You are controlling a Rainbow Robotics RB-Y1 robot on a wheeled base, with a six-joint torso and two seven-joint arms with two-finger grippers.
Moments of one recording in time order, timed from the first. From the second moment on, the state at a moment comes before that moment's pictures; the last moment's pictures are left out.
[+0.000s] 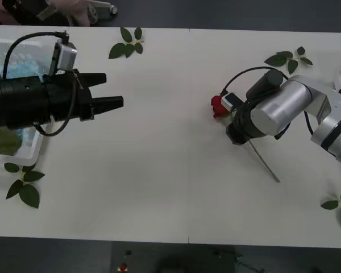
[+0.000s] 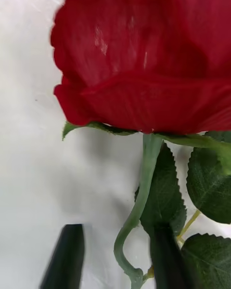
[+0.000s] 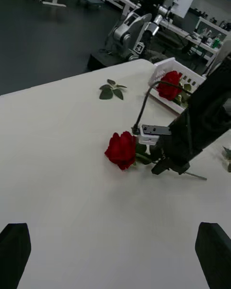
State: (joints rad) right arm -0.79 -0.69 0.81 -1.32 -0.78 1.06 1.49; left arm -0.34 0.90 -0.26 -1.74 1.98 0.74 -2.54
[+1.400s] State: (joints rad) right arm -0.94 -1.14 0.35 -0.95 -0.75 1.29 1.64; left arm -0.38 0.80 -0.34 -1.91 1.79 0.73 -2.54
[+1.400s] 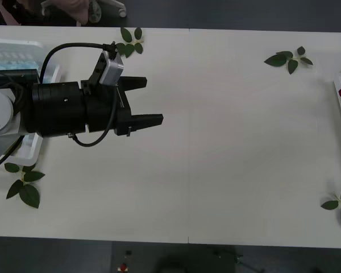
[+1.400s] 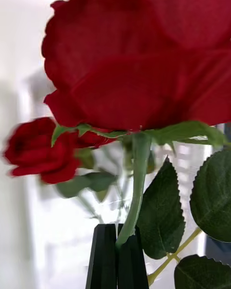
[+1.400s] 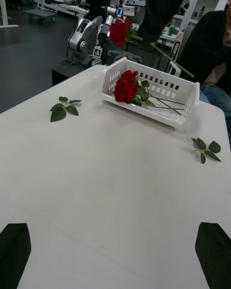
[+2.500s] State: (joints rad) right arm -0.94 -1.03 0.51 -0.52 -0.93 0.85 1.83; left arm -0.38 0.80 -0.34 -1.91 1.79 0.73 -2.54
